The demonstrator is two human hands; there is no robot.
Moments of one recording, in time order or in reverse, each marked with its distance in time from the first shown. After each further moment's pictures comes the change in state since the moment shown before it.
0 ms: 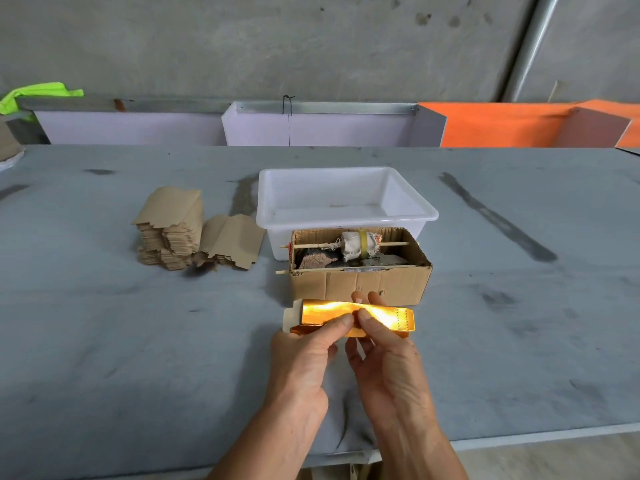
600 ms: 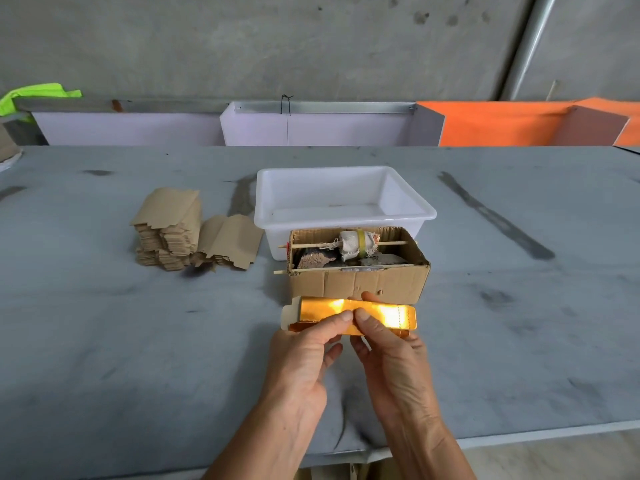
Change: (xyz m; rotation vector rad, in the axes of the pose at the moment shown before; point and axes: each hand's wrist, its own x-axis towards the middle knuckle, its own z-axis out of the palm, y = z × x) left_hand 0.005 0.001 0.001 -0.067 -0.042 -0.099; right_hand 0.002 -0.006 -0.008 -0.101 -0.099 -0.113
